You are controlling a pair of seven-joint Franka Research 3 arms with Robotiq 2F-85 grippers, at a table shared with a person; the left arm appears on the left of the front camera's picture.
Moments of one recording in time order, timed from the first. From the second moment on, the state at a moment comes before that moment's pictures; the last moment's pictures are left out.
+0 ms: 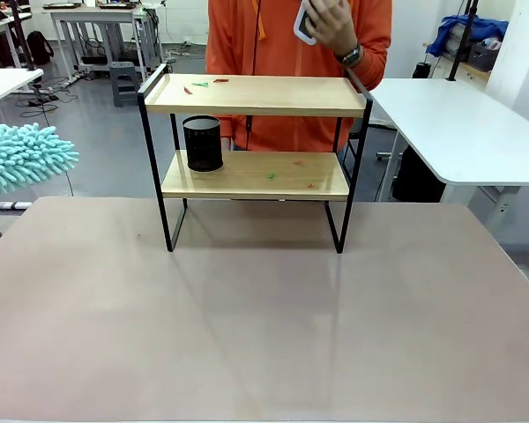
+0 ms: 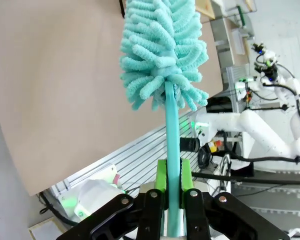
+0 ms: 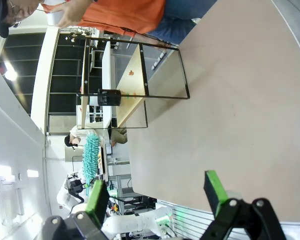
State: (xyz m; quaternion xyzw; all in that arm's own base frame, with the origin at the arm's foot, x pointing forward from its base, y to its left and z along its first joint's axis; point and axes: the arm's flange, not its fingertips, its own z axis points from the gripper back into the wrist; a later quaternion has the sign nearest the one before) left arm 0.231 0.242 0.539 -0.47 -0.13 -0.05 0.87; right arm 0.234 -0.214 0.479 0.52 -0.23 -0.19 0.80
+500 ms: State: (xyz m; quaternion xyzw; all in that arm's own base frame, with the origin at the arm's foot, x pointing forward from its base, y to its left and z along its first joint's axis) left arm 0.270 0.138 0.706 -0.43 -0.28 -0.01 0.86; right arm 0.234 -0.214 0.479 0.52 -0.24 -0.19 0.80
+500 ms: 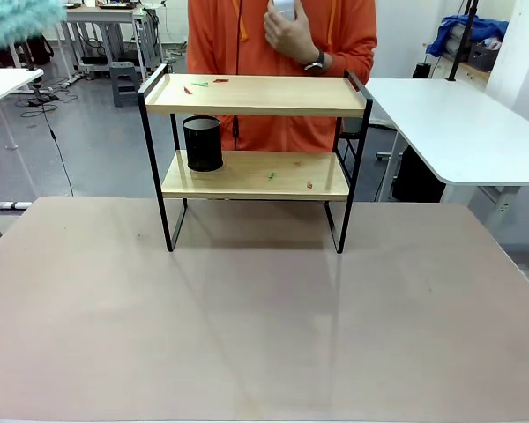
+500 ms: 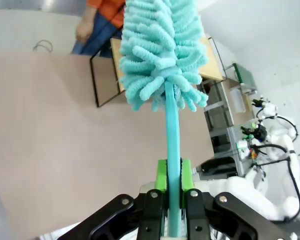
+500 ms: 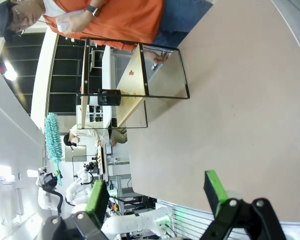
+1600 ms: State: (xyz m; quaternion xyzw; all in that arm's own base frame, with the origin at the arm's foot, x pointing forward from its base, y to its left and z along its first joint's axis) left arm 0.328 -0.026 0.700 -0.35 -0.27 -0.05 0.89; right arm 0.234 -0.214 0.479 0.52 -0.23 -0.19 0.80
